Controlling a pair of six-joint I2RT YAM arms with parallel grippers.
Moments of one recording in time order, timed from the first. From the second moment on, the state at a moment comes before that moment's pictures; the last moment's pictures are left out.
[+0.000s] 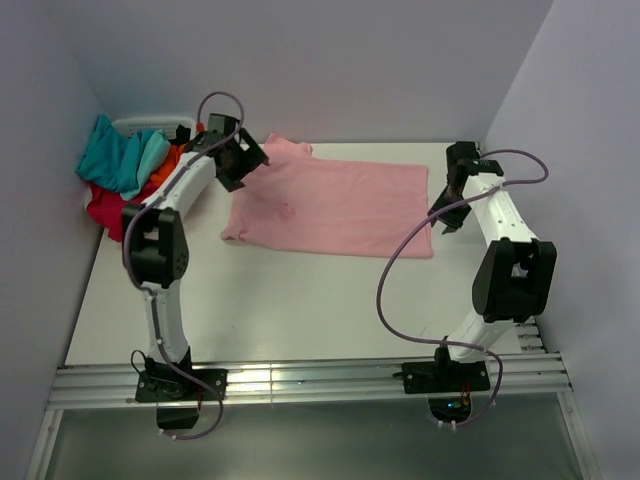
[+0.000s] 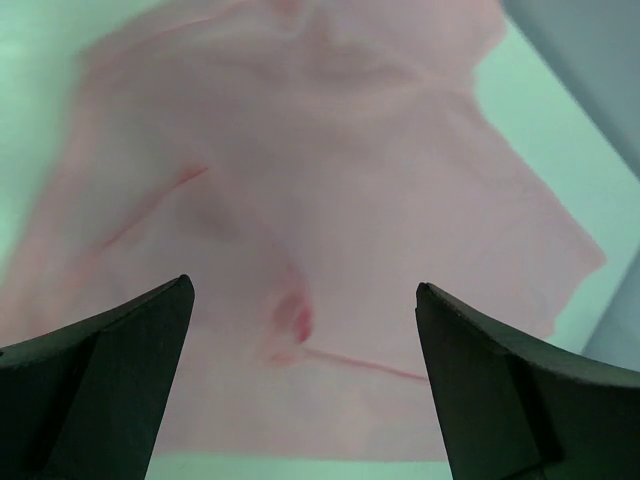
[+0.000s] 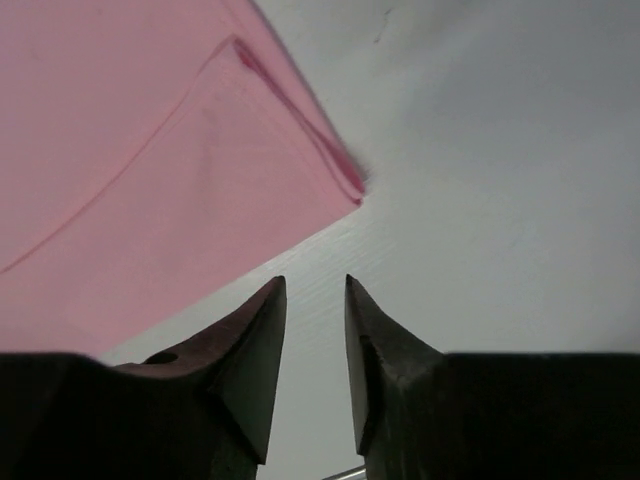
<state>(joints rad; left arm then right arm) -0.24 2.15 1.91 -0.58 0.06 -0.87 -0.06 1.66 1.42 -1.03 0.16 0.63</state>
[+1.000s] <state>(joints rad) -0.10 1.81 1.27 -0.61 -0.11 -0.80 0.16 1.89 1.42 -0.91 0.01 0.70</state>
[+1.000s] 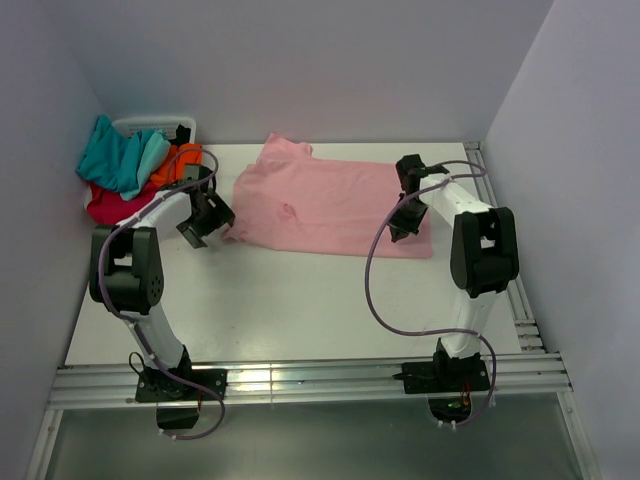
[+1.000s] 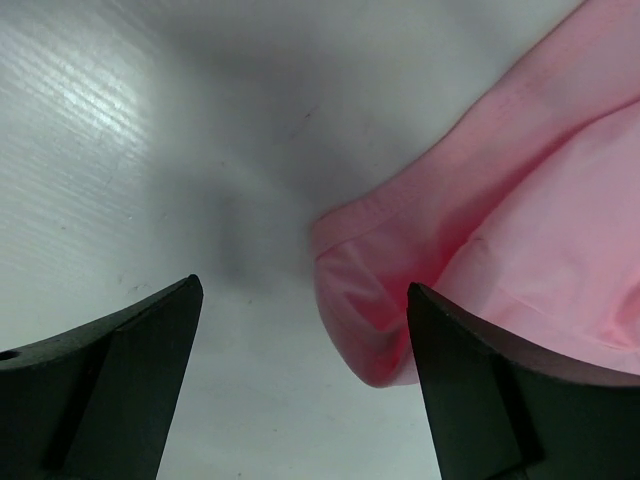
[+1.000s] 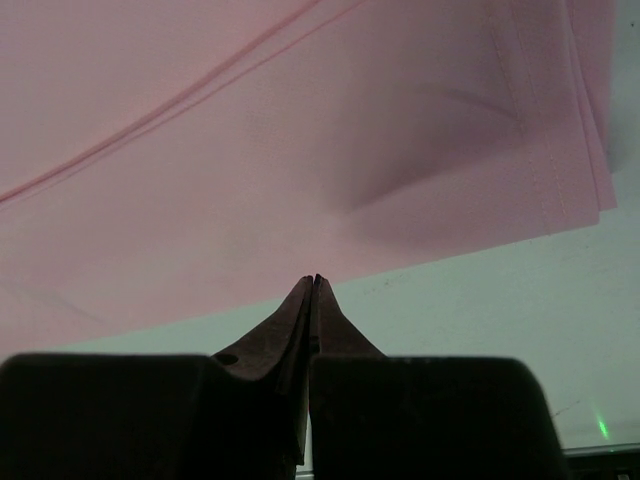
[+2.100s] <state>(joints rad) -0.11 2.03 1.47 -0.63 -0.05 -0.85 0.05 2.07 1.51 -0.86 0.01 0.70</state>
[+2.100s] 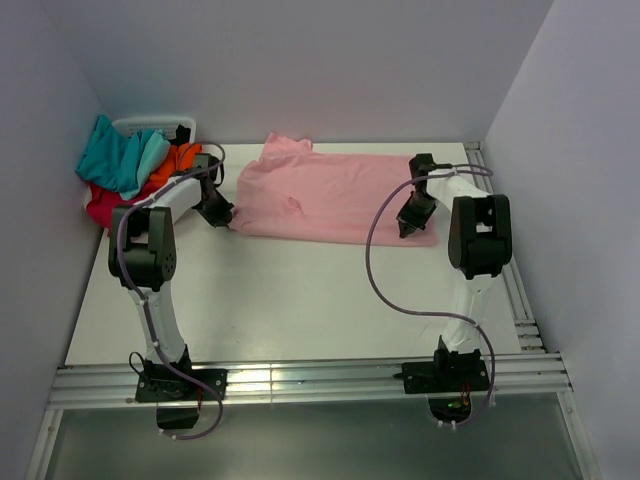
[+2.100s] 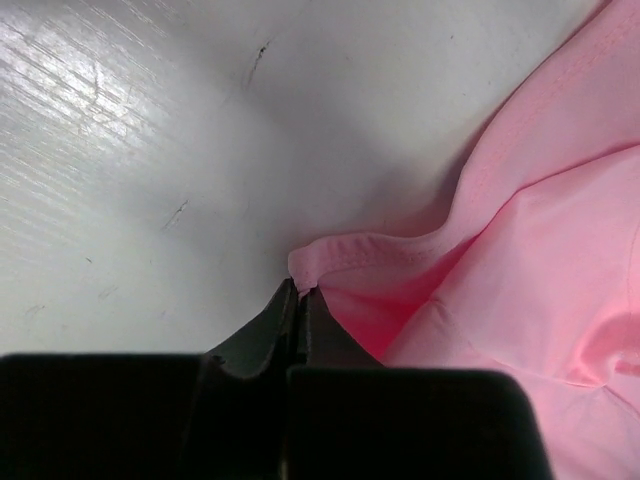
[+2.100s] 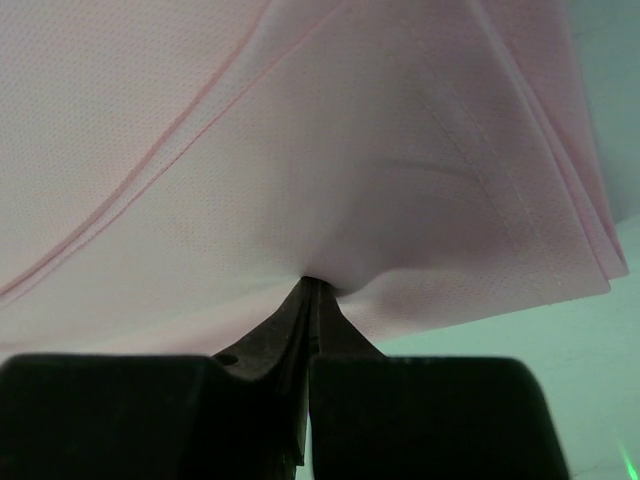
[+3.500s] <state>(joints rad) -0.04 2.01 2.08 -0.86 0.12 -0.77 -0.03 1.64 1.68 -1.17 0.11 0.70</state>
